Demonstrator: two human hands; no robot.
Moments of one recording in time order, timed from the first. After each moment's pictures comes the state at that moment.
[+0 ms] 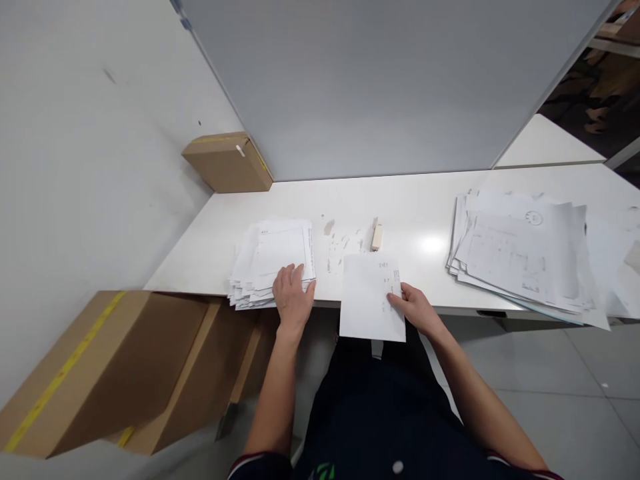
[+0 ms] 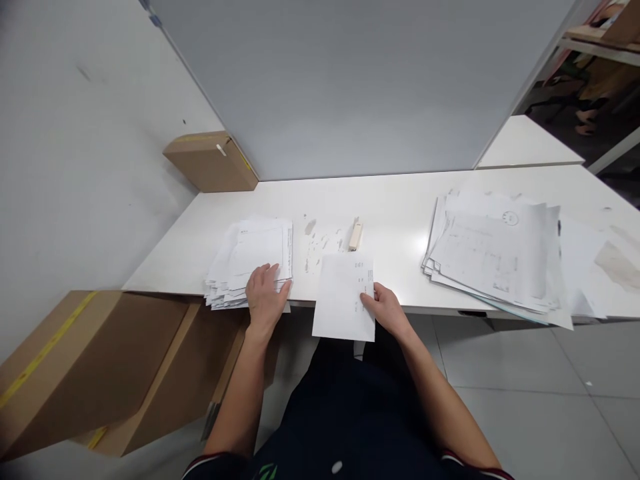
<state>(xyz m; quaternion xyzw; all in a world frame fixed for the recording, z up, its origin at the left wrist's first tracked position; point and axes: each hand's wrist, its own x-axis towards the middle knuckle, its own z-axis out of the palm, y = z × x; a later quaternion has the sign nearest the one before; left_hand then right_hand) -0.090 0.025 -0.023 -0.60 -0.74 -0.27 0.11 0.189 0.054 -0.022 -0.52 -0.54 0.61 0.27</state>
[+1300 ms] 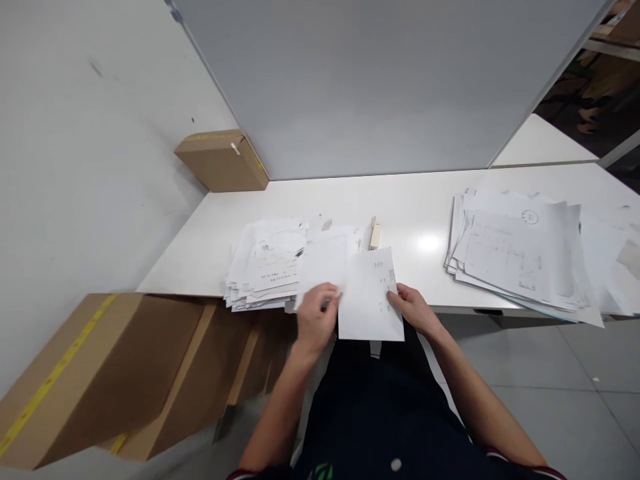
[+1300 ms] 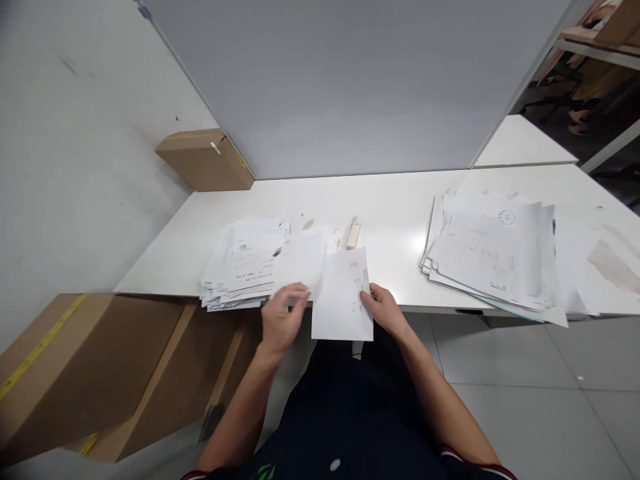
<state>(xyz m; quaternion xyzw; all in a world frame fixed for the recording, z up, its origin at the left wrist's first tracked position) -0.033 0.000 0.007 -0.64 -0.61 -0.47 -0.08 0.187 0.055 -0.027 -0.51 -0.53 0.62 0.28</state>
